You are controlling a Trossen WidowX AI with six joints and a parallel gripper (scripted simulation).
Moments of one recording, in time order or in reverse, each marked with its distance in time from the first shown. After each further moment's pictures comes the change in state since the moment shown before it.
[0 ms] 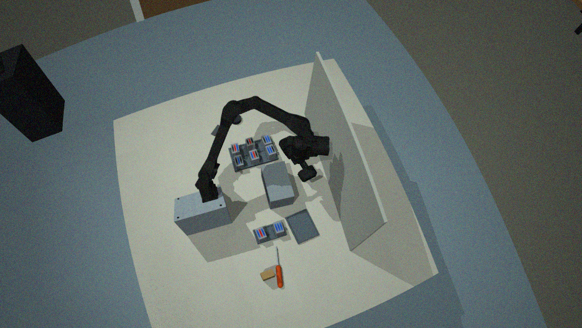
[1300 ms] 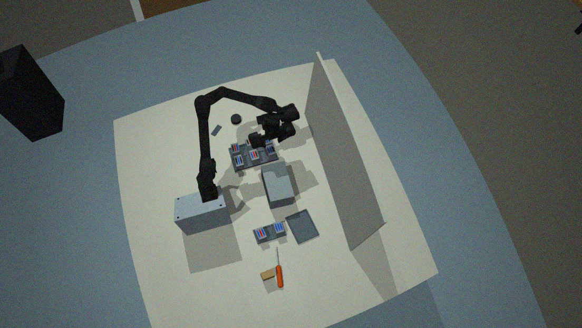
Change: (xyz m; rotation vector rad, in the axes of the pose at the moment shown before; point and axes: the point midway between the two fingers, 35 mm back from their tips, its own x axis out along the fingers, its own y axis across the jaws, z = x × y) arm 0.042 0.159 -0.021 -1.435 -0.019 0.008
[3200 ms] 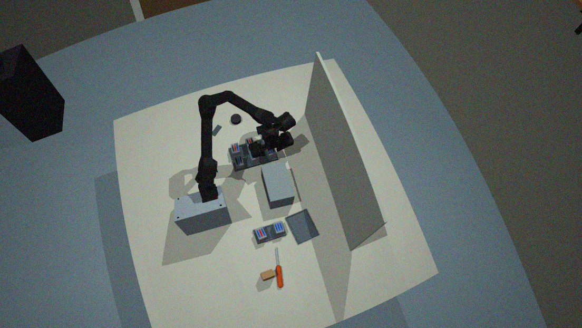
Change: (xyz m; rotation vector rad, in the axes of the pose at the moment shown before) arm 0.079 0.003 0.000 0.002 -0.013 0.006
